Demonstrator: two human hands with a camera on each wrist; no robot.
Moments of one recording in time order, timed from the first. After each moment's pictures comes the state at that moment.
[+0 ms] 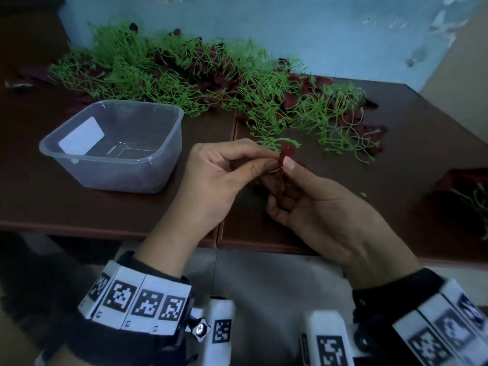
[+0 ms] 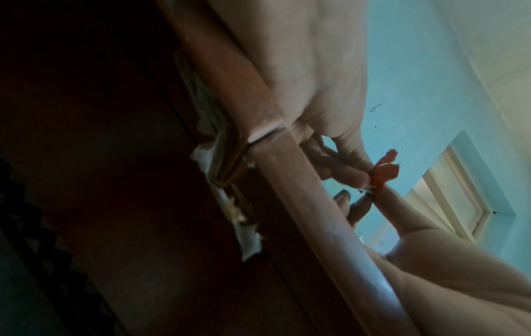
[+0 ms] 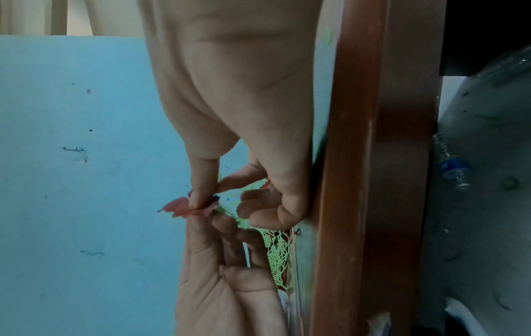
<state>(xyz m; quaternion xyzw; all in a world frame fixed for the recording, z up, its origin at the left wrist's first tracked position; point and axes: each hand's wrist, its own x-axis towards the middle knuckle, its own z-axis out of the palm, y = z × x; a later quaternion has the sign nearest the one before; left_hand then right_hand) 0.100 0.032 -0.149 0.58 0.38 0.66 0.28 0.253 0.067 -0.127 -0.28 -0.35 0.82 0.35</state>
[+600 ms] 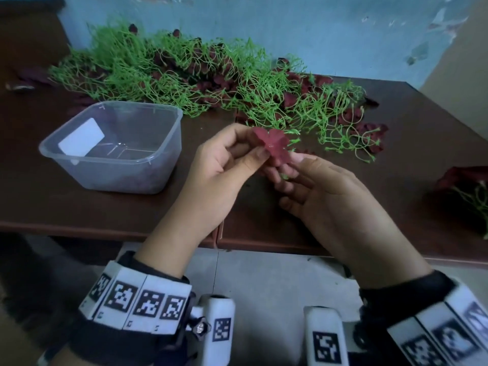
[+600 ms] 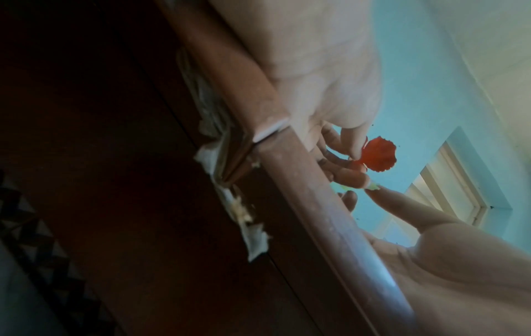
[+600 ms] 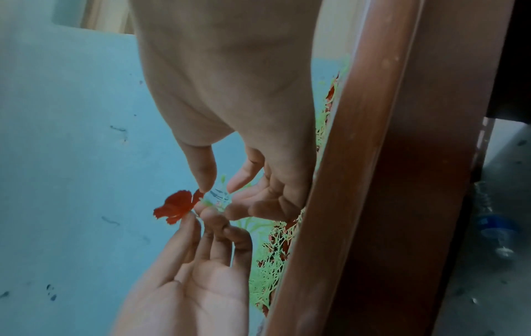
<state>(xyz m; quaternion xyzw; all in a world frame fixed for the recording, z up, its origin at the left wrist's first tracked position) 0.105 0.030 -0.145 0.53 0.36 0.68 0.37 0.263 0.071 -0.127 -0.30 -0.46 0.74 0.38</state>
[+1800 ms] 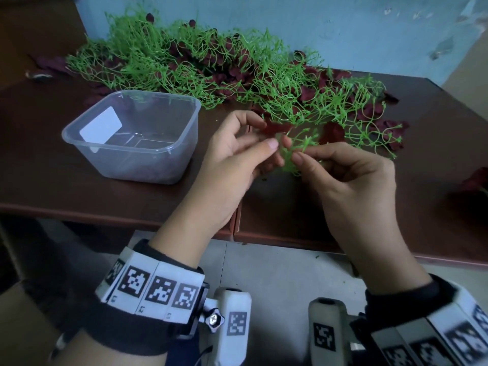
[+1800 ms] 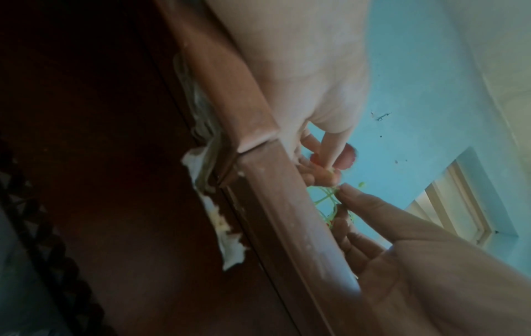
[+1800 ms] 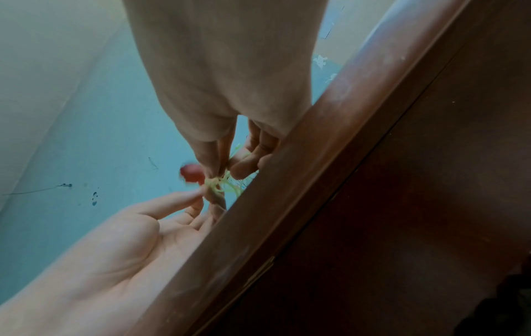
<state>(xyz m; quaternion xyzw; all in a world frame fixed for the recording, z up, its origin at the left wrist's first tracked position) 0.102 0.029 -0.140 0.40 0.38 0.71 0.43 0.255 0.069 -0.139 -0.32 -0.71 0.34 0.53</state>
